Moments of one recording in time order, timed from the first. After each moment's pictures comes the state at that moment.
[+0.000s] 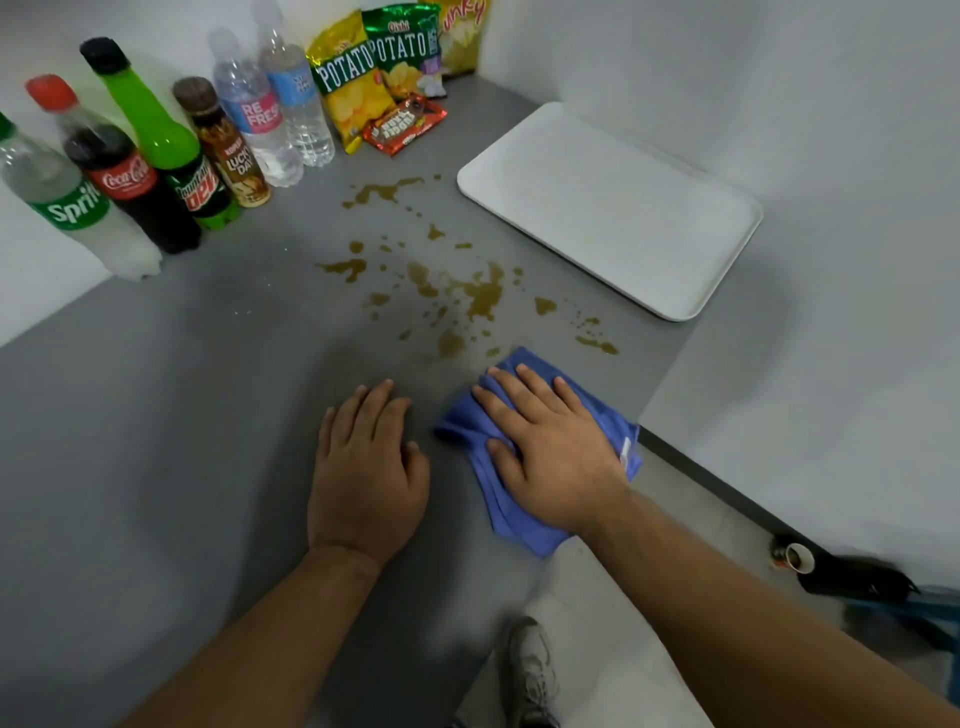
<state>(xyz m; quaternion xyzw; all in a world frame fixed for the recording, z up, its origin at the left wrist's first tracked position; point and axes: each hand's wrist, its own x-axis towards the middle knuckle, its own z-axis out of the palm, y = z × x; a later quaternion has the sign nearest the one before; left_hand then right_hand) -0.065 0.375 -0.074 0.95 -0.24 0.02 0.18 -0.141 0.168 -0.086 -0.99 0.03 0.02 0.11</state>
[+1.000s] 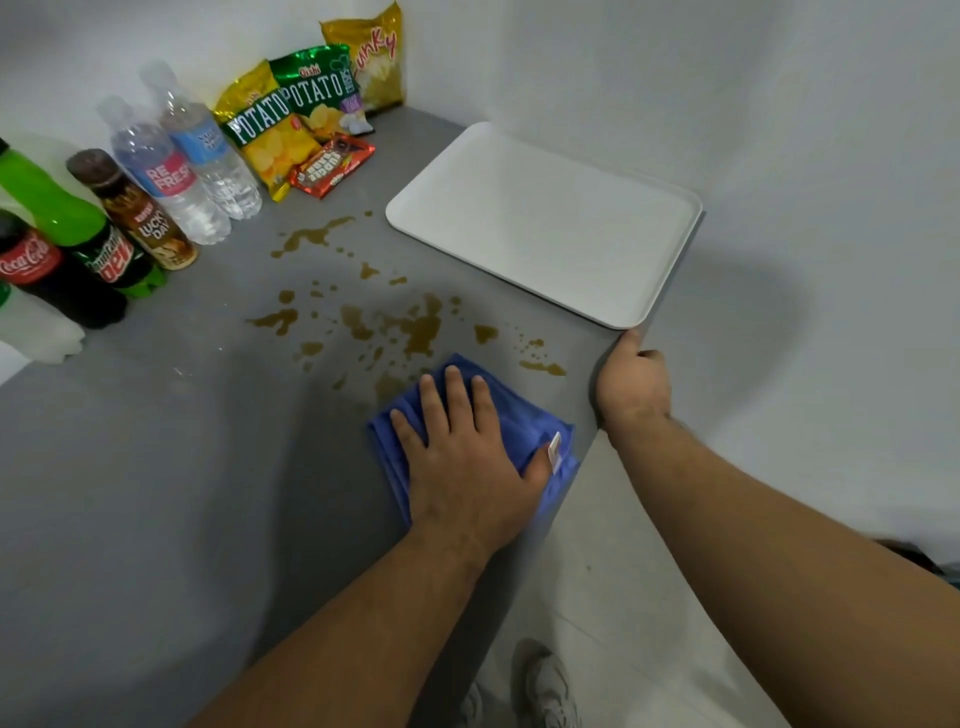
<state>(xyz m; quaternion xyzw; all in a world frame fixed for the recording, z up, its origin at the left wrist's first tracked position) -0.086 0.226 -0.076 0.95 -0.31 -0.08 0.03 -0.099 0.022 -0.104 -0.60 0.64 -0.16 0.46</state>
